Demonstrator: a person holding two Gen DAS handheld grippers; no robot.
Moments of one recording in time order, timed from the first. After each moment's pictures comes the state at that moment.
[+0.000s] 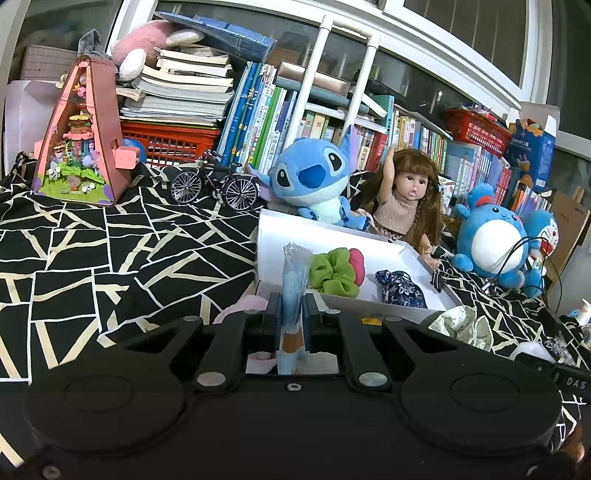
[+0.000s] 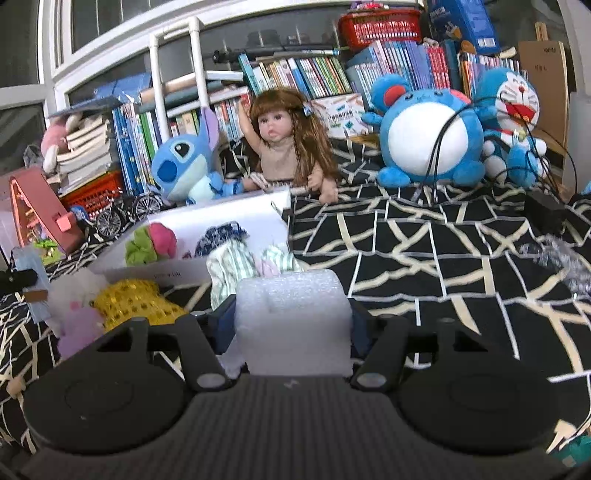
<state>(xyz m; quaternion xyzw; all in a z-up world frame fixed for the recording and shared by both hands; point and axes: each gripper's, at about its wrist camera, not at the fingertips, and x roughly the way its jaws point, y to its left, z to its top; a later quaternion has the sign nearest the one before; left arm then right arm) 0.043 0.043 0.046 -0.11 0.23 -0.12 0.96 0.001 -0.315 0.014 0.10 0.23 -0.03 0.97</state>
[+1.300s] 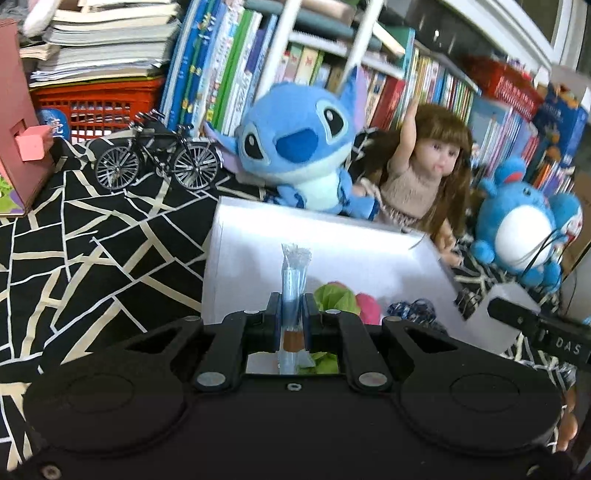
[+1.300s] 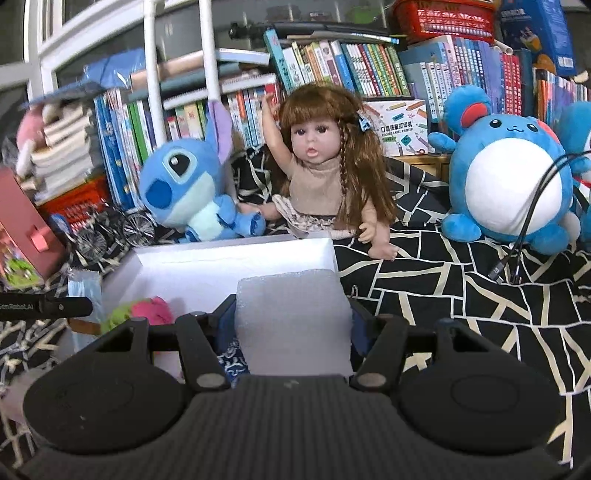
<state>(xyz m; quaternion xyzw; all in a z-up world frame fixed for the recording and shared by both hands) 0.231 -0.015 0.051 -0.09 0.35 -0.15 0.92 0.174 -0.292 0.050 0.06 0.28 -0.01 0.96</state>
